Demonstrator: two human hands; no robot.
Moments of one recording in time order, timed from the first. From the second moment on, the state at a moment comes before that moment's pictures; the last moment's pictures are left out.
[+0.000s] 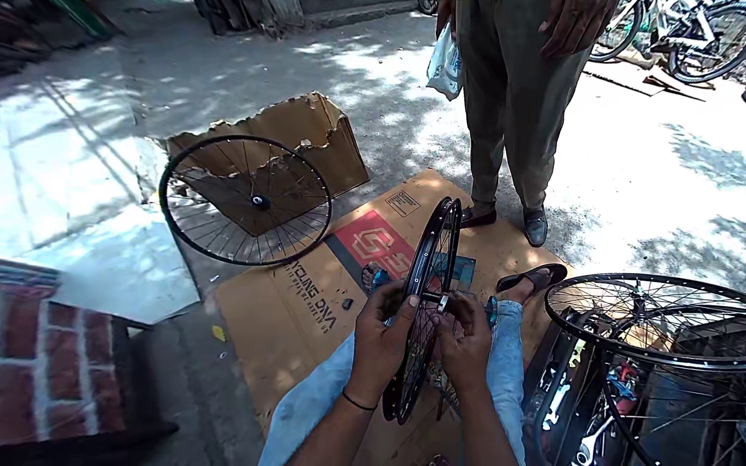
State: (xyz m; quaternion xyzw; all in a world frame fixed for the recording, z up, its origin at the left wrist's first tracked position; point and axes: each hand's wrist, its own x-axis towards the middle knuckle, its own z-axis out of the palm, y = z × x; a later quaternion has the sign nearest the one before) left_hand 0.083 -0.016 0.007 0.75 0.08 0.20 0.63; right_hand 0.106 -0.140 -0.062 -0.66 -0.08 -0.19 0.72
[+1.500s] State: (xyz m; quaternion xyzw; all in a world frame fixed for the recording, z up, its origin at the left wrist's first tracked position) left_hand 0.060 -0.012 -0.027 0.76 -0.01 0.28 0.59; right_hand 0.160 -0.147 -0.061 -0.55 -0.41 0.01 0.73
